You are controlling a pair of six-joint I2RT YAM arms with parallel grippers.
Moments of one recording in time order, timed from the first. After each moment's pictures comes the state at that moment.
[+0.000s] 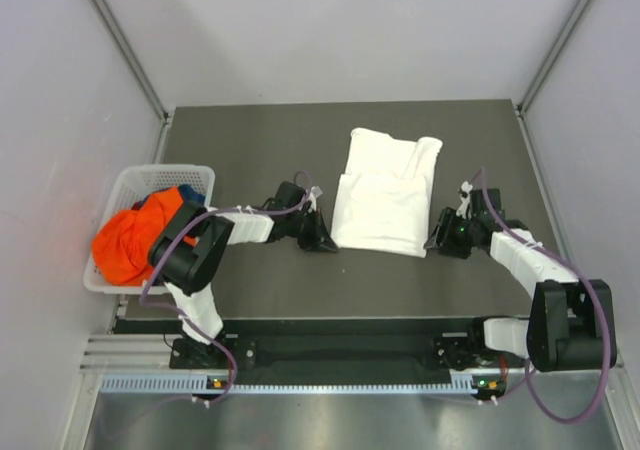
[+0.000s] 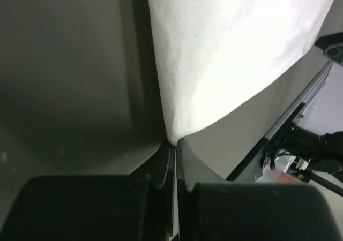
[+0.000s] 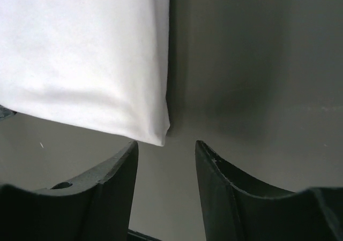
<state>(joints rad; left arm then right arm) -0.52 1.83 0.87 0.07 0.59 -0.72 0.04 1.24 0.60 -0.40 -0.31 0.39</state>
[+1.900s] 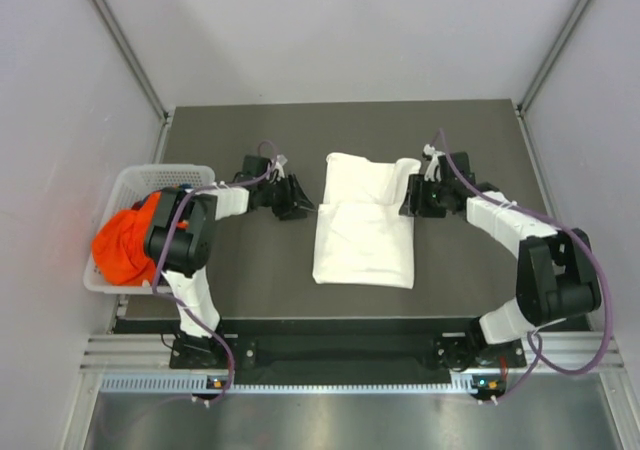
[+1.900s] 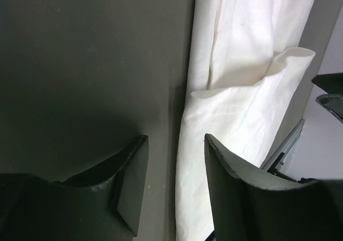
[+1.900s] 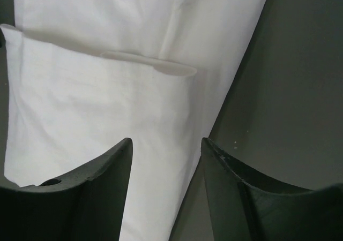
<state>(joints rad) -0.24 1.89 1.02 0.01 0.62 -0.63 0.23 1.48 0.90 -0.30 -0.26 0.27</state>
